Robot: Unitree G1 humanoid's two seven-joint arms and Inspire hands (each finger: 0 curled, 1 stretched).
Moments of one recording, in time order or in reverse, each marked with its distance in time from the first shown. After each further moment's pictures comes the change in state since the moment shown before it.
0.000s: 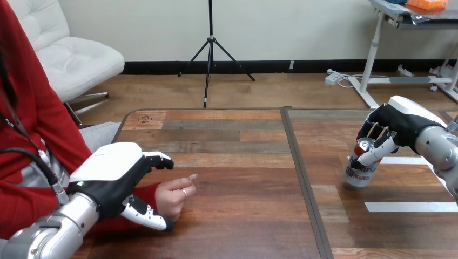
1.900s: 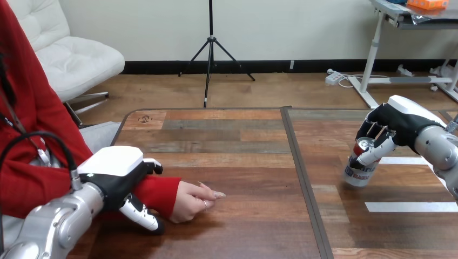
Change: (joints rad) left arm -0.197 0.036 -0.140 0.261 0.126 0.031 -0.038; right arm 0.000 0.000 0.000 0.000 0.001 -0.008 0.000
